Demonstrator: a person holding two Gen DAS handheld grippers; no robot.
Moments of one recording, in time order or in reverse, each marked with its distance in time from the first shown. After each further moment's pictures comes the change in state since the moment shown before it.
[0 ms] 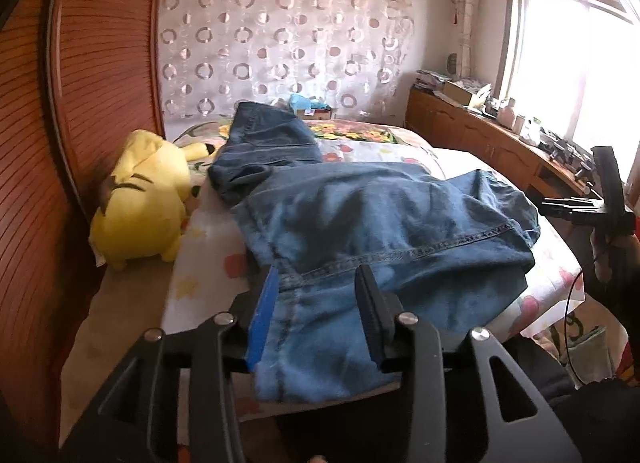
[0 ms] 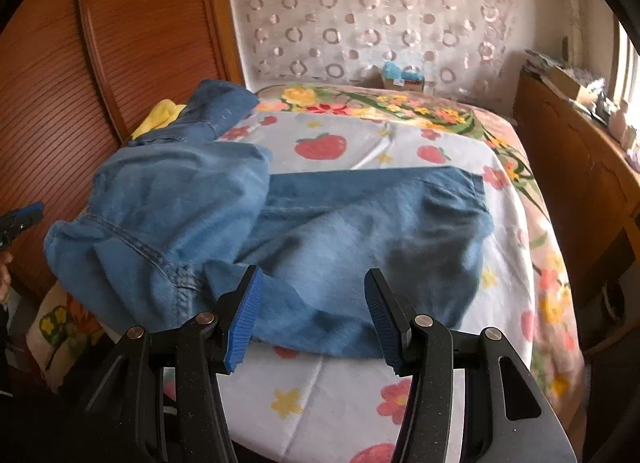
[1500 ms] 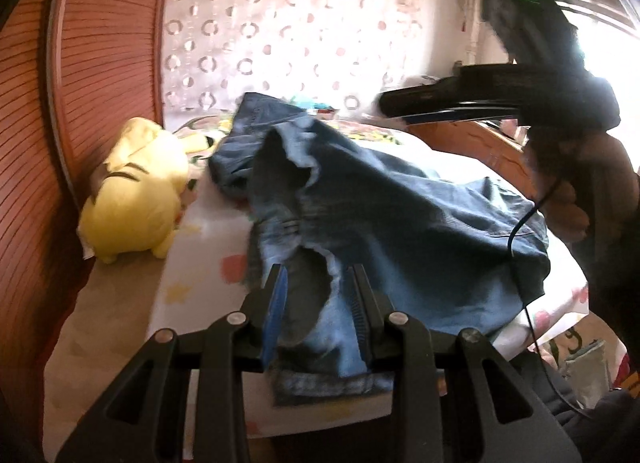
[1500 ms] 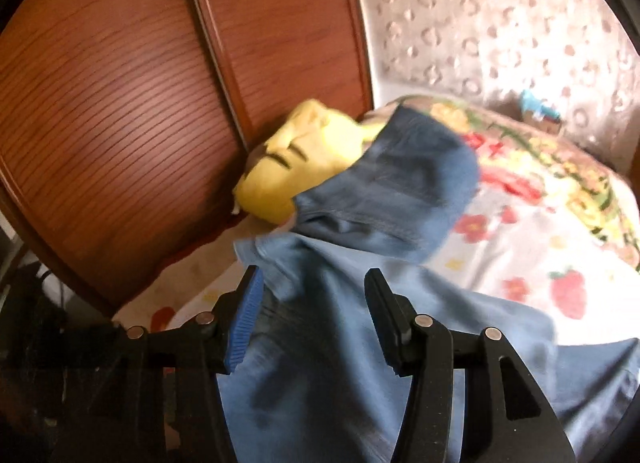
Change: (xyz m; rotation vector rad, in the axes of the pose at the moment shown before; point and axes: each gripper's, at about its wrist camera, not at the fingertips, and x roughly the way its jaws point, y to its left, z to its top) left arm 0.027 0.015 -0.002 -0.044 -0.001 -0.026; right arm 0.088 0.228 0.145 -0.219 0.009 0.338
